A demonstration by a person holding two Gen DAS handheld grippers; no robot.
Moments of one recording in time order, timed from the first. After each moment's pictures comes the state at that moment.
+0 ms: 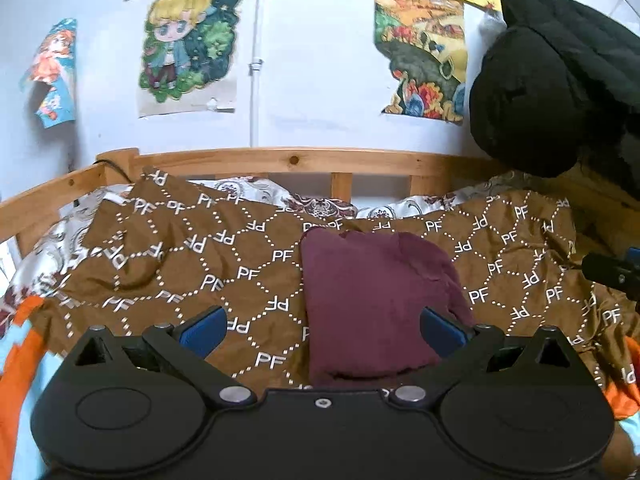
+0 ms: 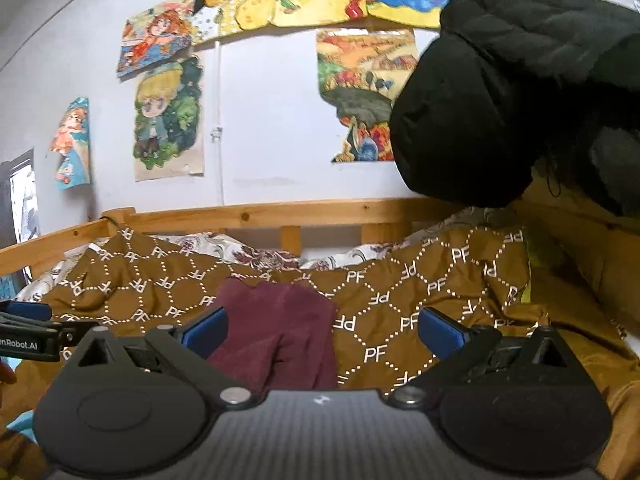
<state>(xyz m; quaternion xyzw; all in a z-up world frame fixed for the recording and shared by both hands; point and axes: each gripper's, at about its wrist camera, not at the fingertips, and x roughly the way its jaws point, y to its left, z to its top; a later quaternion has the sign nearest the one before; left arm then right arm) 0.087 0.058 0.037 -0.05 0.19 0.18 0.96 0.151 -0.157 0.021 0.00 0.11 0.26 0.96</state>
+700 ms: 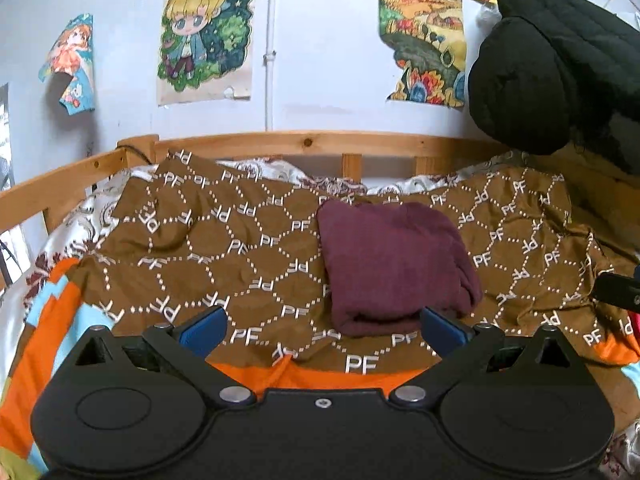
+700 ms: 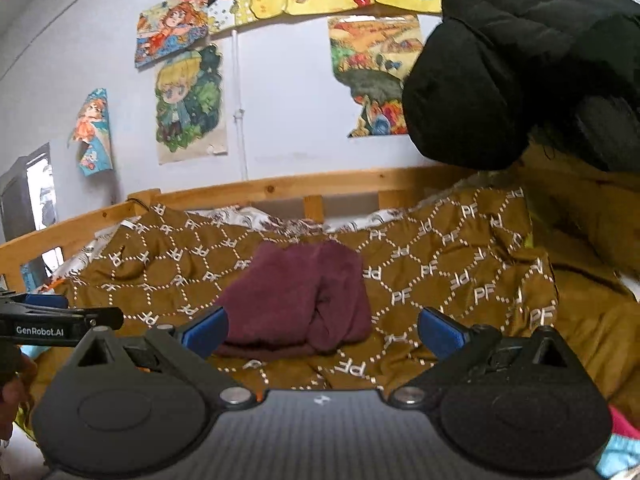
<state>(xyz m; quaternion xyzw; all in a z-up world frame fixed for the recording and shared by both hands) 0.034 0.053 0.012 -0.04 0.21 0.19 0.96 0.076 -0.161 -0.005 0.02 0.14 0.27 0.95</state>
